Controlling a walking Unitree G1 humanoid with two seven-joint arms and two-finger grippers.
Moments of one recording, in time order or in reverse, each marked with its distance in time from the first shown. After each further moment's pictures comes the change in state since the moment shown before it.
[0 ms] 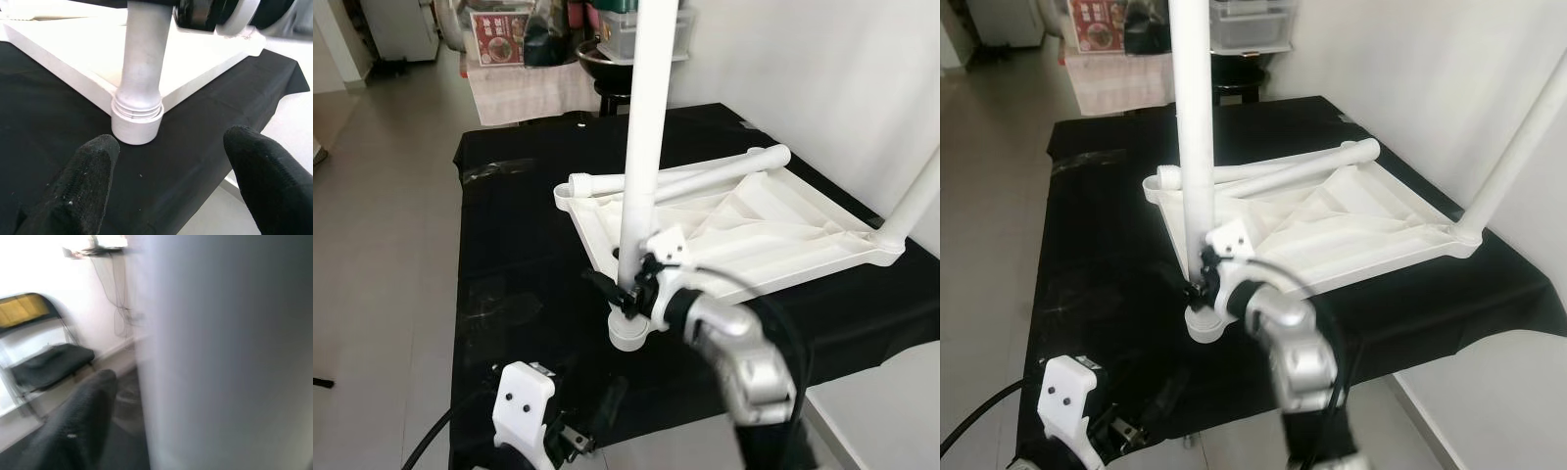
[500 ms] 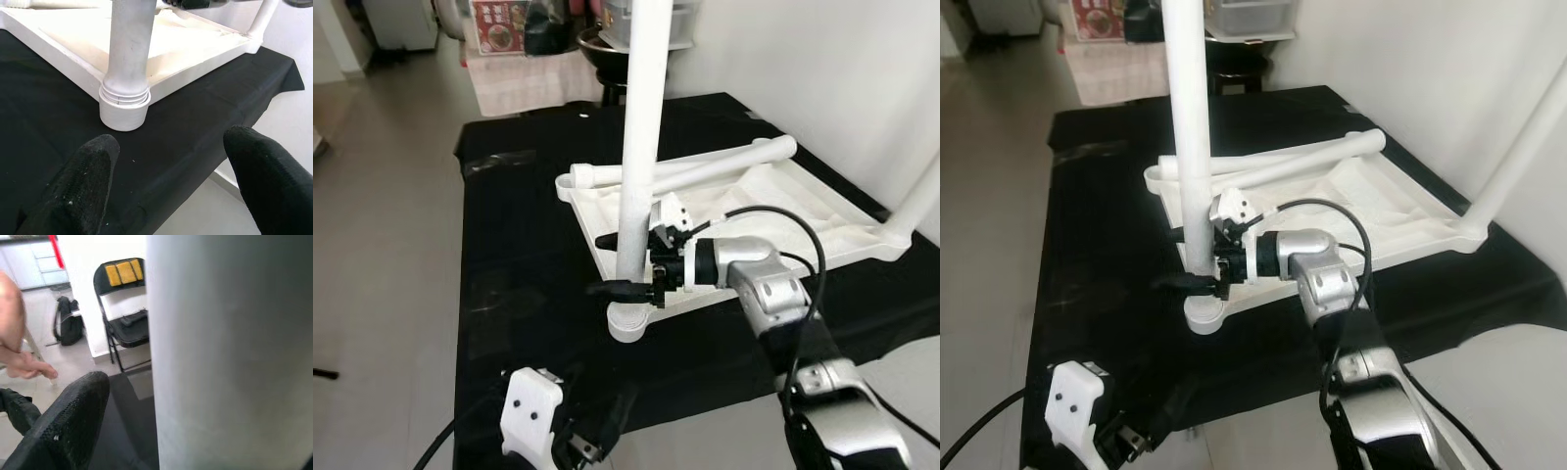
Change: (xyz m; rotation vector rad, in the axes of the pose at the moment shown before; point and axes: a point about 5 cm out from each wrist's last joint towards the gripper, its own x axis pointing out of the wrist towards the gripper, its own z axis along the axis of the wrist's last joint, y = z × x) left arm -0.006 -0.007 -0.001 -0.021 0.010 0.000; right arm 0.001 -0.047 0.006 0.001 0.117 0.388
